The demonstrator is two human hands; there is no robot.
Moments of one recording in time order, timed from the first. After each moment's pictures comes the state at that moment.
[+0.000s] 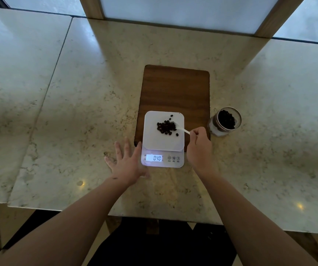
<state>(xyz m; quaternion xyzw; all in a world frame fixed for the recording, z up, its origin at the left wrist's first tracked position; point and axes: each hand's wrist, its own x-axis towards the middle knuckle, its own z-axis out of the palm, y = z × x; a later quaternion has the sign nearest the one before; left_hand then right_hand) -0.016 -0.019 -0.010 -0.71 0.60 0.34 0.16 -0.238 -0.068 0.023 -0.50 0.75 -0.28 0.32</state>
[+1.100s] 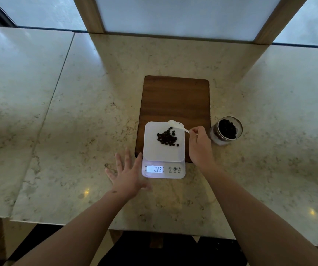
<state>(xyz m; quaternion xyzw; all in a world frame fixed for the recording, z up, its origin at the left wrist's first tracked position) -0.014 -0.019 -0.015 -0.71 0.60 0.35 0.16 -0.247 -0.109 0.017 -0.49 0.72 -0.29 0.38</state>
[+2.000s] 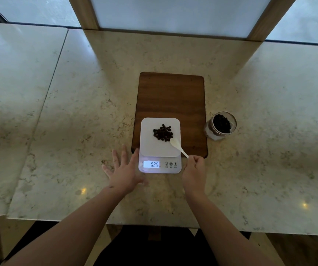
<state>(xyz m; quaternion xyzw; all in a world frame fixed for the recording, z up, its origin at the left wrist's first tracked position) -0.017 -0.019 -0.011 -0.71 0.60 0.33 0.14 -0.222 -0.013 0.025 -0.27 0.77 -0.37 0.45</state>
